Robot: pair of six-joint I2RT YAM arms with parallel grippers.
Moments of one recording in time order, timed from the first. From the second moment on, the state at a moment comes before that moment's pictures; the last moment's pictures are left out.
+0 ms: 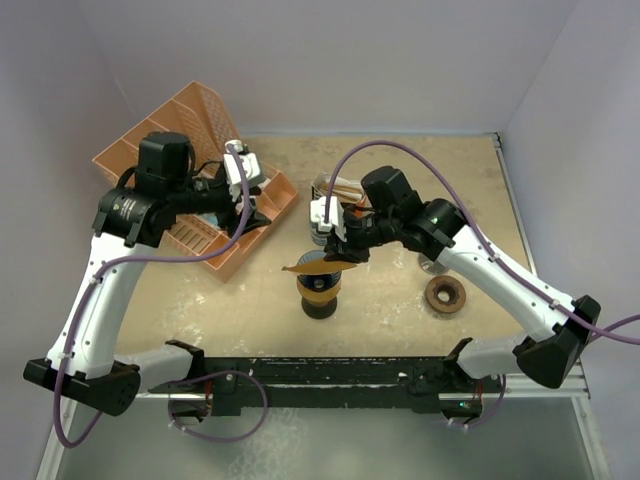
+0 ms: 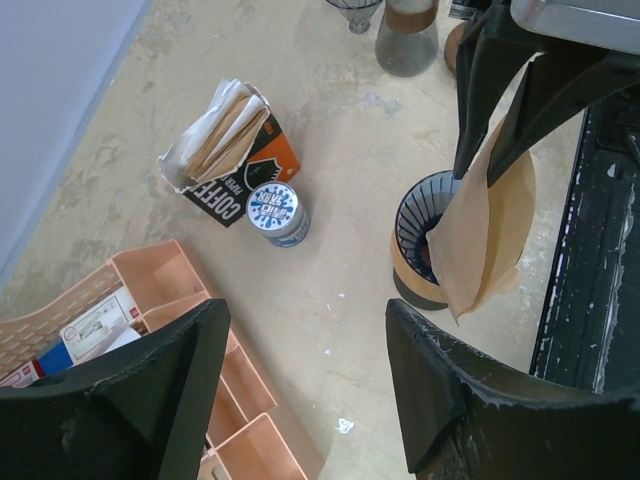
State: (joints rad) left arm -0.32 1.19 1.59 -0.97 0.73 0.58; right arm 0.78 1.34 1.41 -0.81 -0.57 -0.61
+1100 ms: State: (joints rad) left arm -0.63 1.19 1.45 -1.06 0.76 0.80; right arm 0.64 1.48 1.50 -0.90 -0.87 -0.75
